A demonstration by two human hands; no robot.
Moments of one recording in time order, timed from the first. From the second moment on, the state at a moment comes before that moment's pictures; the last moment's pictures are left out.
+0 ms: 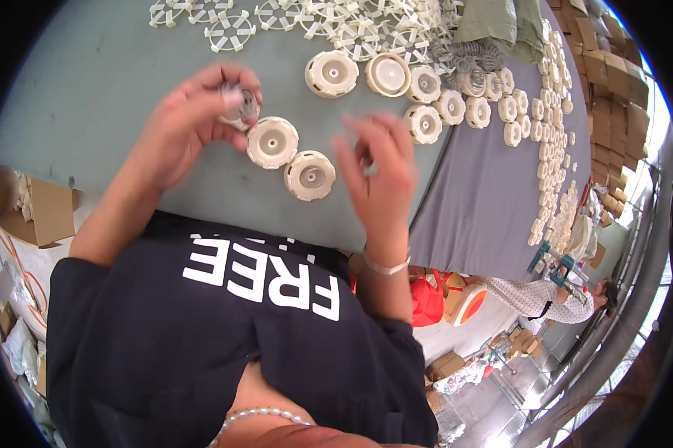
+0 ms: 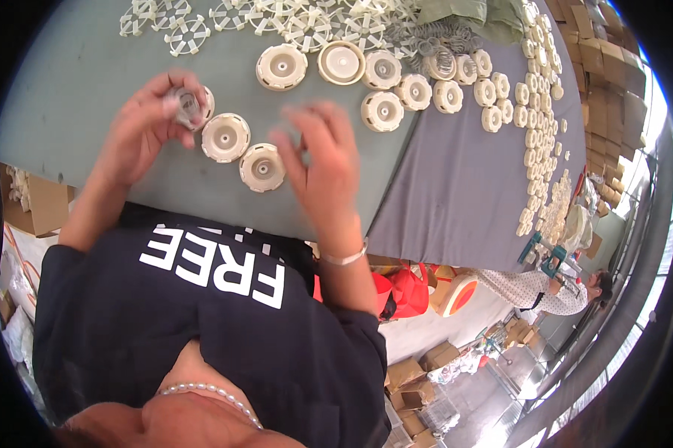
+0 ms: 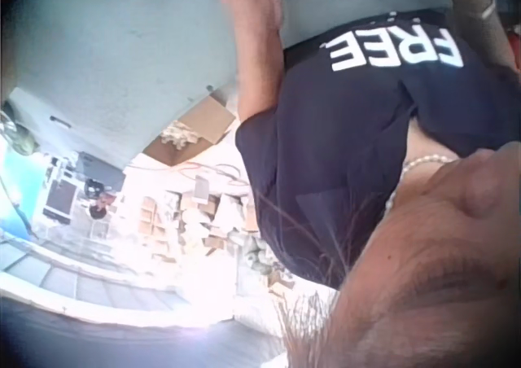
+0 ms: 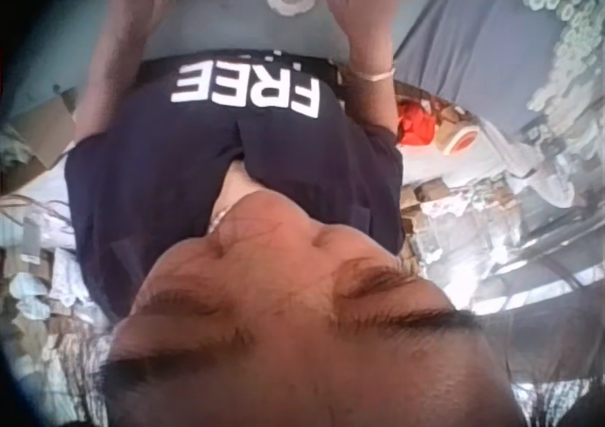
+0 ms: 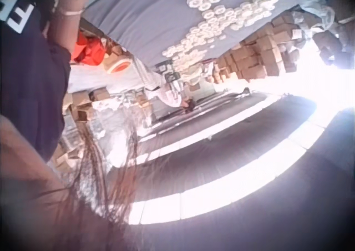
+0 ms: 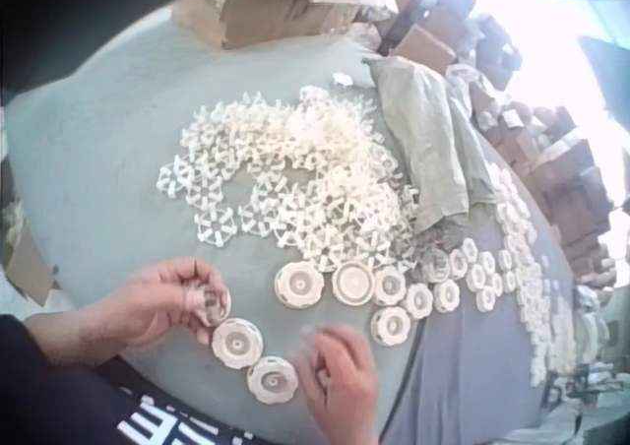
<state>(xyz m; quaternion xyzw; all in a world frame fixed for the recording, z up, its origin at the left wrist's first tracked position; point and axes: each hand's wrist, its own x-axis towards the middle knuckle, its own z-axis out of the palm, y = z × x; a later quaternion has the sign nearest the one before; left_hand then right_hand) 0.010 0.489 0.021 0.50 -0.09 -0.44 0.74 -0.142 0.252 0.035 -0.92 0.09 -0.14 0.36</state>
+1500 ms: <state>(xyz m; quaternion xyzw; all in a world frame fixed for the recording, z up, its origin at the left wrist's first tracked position) 0.052 0.460 -0.003 0.56 -0.11 -0.36 0.74 -0.086 0.192 0.022 -0.95 0.10 -0.18 0.22</state>
